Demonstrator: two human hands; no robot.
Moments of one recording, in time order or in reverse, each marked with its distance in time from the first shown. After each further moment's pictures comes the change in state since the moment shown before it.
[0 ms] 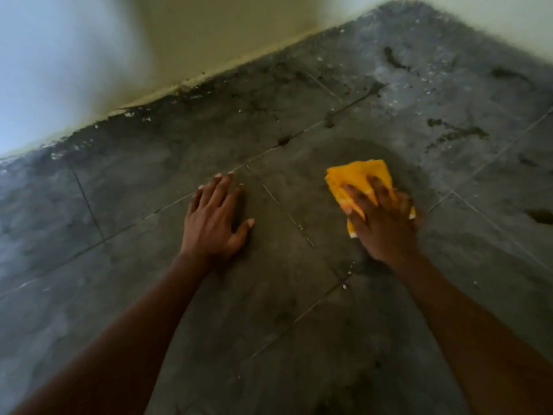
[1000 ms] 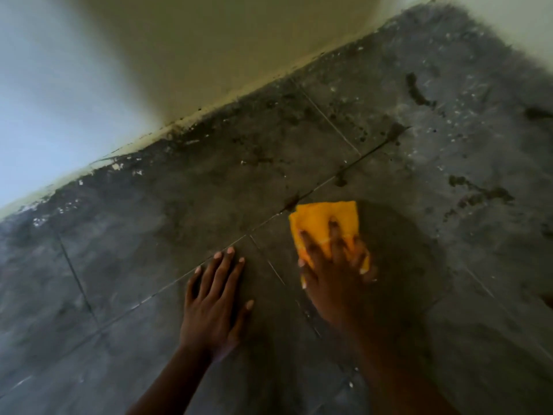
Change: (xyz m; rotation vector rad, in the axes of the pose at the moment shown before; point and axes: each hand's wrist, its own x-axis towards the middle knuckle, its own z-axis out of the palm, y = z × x) left_hand 0.008 -0.017 0.009 0.042 -0.224 -0.070; right_hand 0.044 -0.136 -0.026 0.008 -0.107 0.109
